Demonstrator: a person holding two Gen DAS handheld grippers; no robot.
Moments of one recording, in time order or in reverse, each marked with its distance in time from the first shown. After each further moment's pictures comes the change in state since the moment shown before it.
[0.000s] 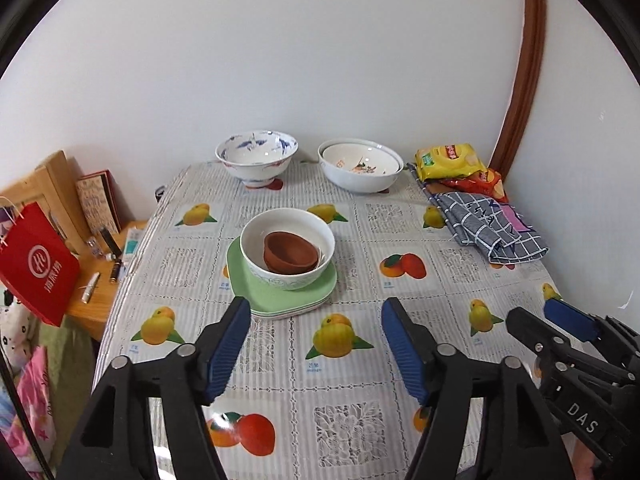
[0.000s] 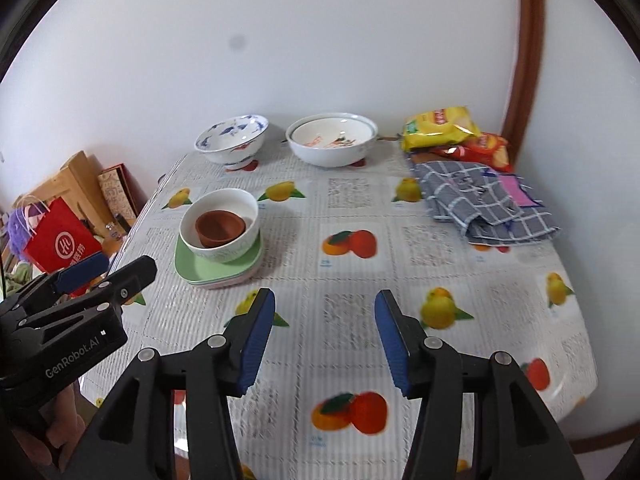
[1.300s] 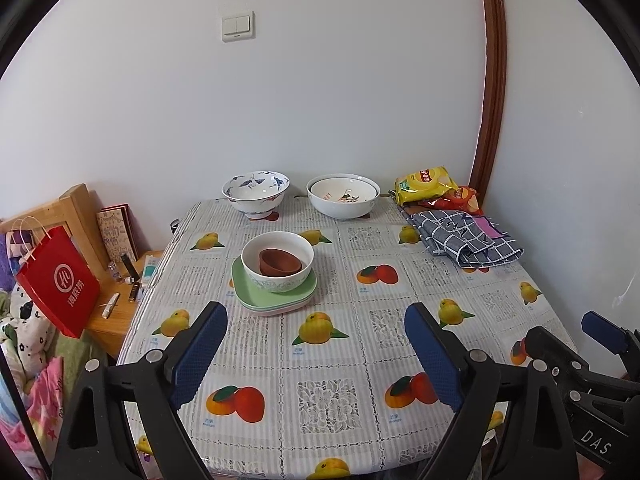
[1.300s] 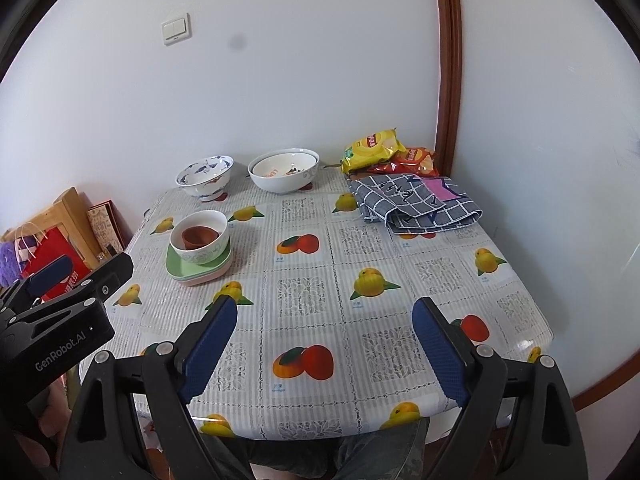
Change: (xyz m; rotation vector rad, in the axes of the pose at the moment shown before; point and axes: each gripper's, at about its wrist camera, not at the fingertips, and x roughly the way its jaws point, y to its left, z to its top) left arm -0.086 -0.043 -0.036 0.042 -0.143 0.035; right arm -0.098 -0.038 -0.058 0.072 -0.133 -0.077
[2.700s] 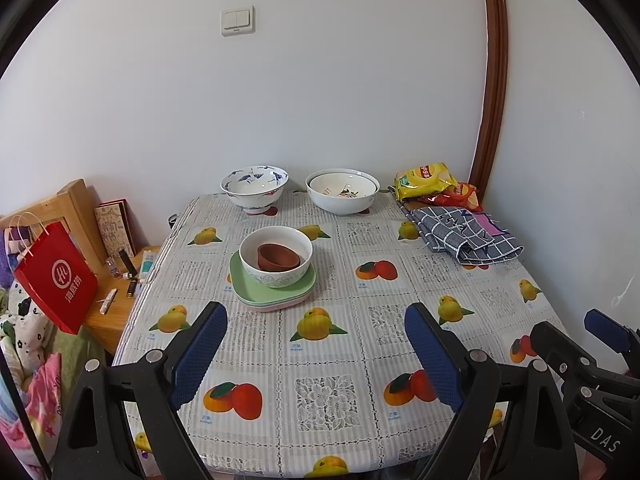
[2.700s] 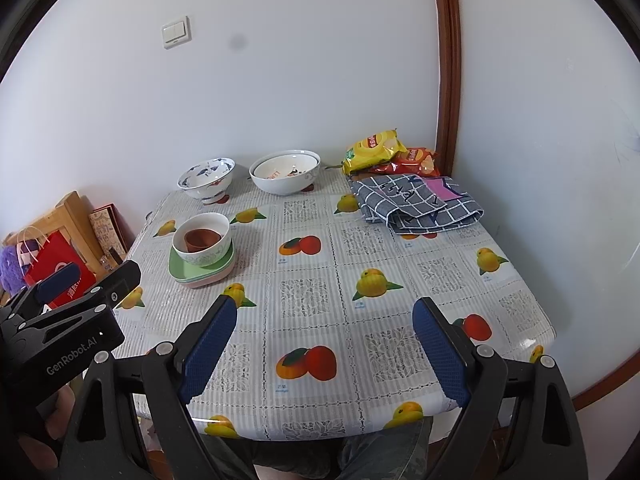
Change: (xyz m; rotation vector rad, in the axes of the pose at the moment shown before) left arm 0.003 0.001 -0.003 -0.003 0.015 -0.007; right arm -0.001 -0.003 0.001 0.012 -0.002 0.012
